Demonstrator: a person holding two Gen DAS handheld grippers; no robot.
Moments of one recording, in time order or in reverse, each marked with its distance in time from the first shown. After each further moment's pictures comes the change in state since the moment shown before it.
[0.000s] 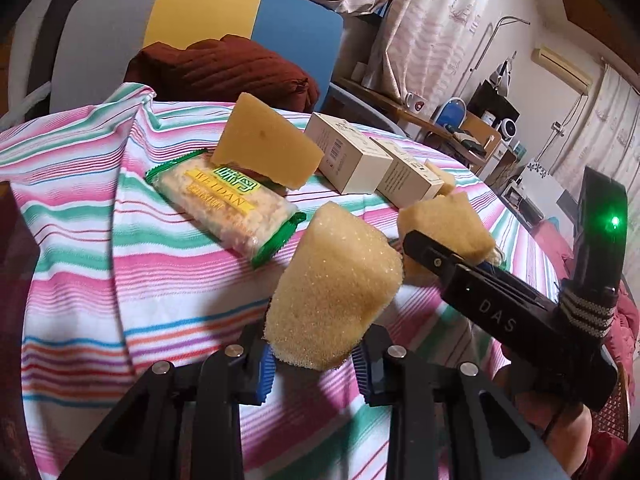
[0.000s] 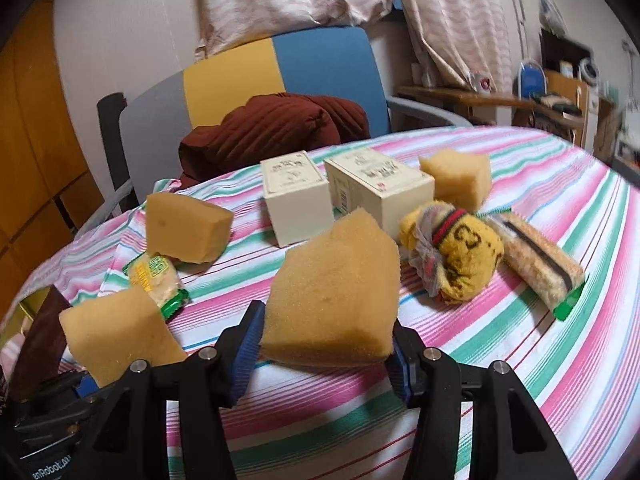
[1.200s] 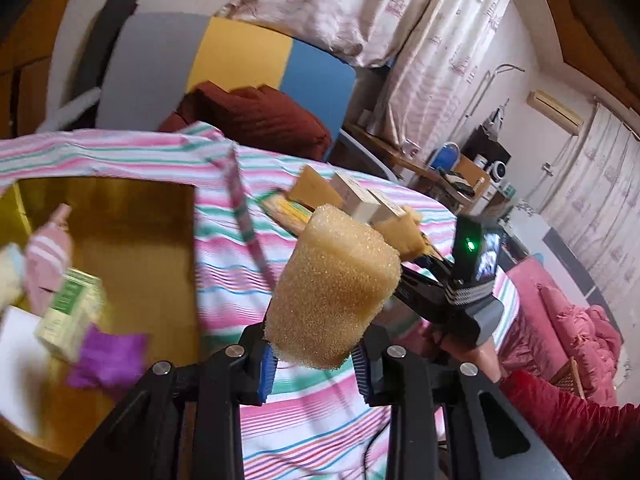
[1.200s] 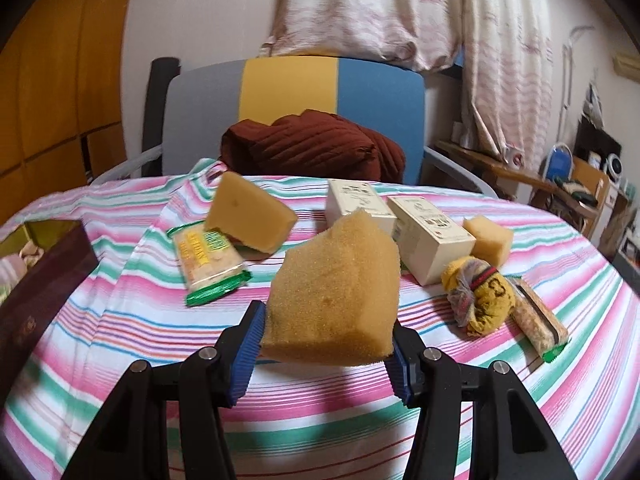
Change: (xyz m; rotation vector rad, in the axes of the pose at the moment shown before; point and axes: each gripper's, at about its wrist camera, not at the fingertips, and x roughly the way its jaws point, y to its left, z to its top) left arm -0.183 0.042 -0.041 -0.077 -0.132 -0.003; right arm -0.026 0.058 -0.017 -0.285 -0.086 -0.019
